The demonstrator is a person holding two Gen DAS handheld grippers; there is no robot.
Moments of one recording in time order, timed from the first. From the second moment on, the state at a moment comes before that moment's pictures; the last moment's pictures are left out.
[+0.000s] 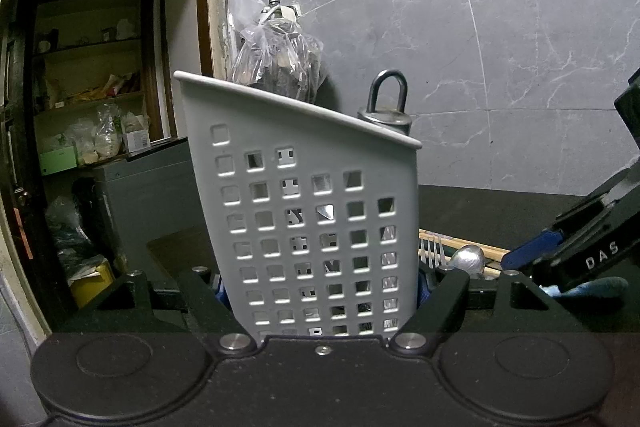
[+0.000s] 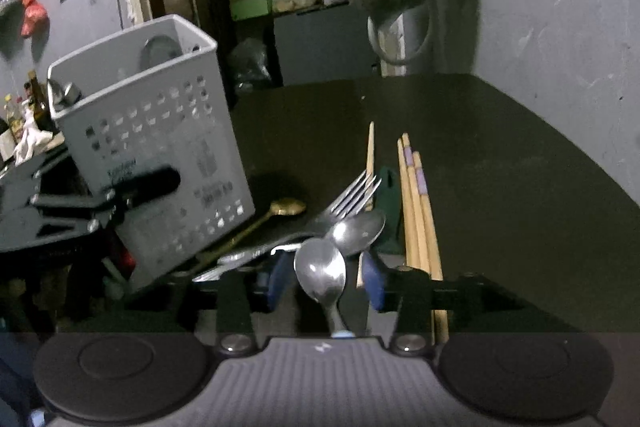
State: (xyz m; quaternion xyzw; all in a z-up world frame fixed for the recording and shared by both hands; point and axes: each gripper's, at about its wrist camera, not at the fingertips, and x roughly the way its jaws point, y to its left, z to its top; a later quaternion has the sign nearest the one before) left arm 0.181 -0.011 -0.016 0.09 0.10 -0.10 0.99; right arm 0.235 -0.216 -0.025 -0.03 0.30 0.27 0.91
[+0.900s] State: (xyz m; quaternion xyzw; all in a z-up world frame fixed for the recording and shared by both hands) left arm 0.181 -0.011 -0.016 0.09 0.10 -0.10 0.99; right arm 0.239 -0.195 -0.034 -0.08 0.29 0.27 0.91
